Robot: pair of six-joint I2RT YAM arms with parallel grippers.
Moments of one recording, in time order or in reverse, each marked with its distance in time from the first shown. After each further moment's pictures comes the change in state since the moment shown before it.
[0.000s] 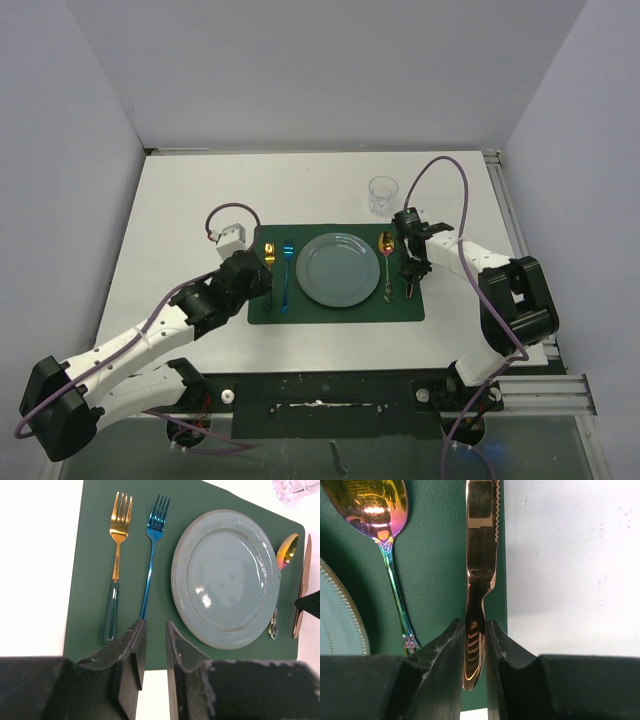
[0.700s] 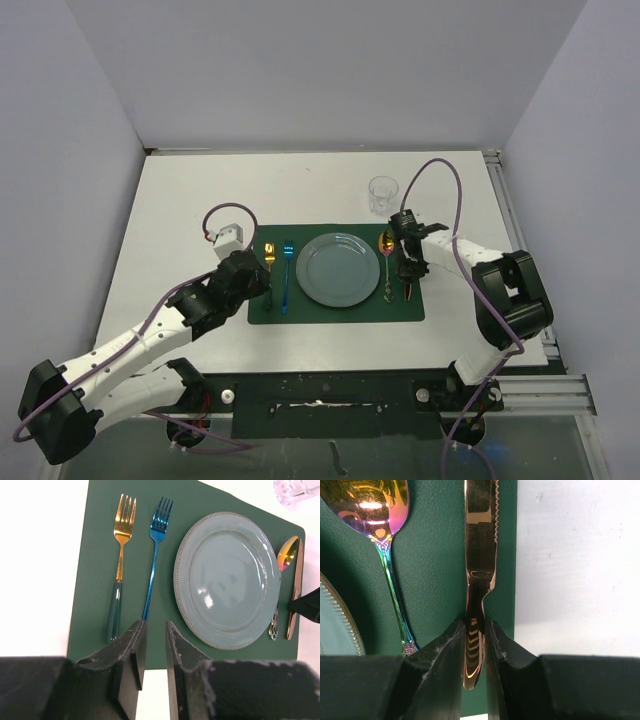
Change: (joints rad) left arm 0.008 -0.021 0.000 -0.017 -0.002 0.000; right arm 0.013 0.047 0.002 0.012 -0.006 -0.001
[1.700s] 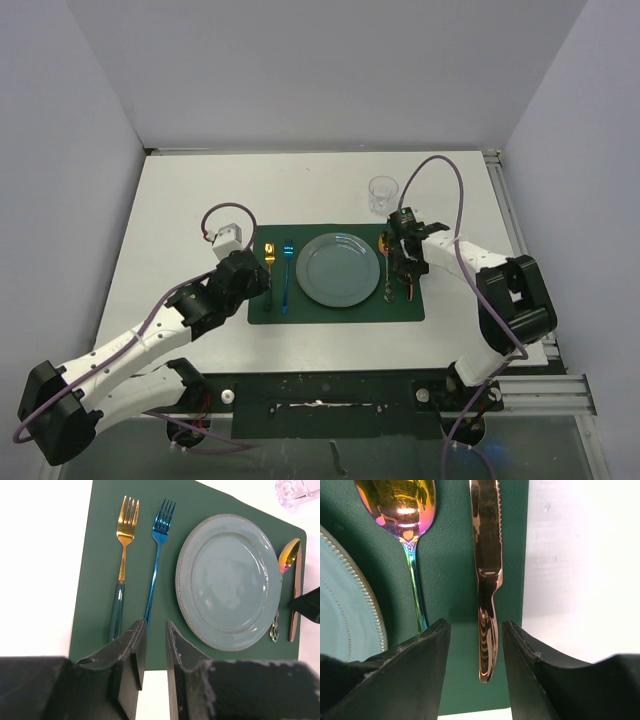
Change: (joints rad) left arm 0.005 -0.005 0.000 -0.006 -0.005 0.000; right arm 0.013 -0.024 0.009 0.002 -0.010 -0.006
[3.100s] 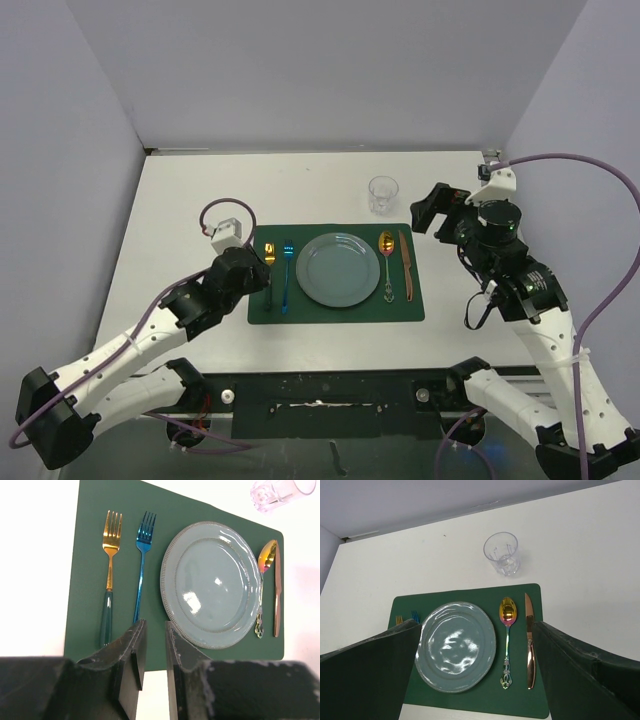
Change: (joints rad) left arm 0.000 -0.029 0.038 0.006 0.022 0.047; right arm 0.011 -0.771 0.183 -0.027 -0.033 0.061
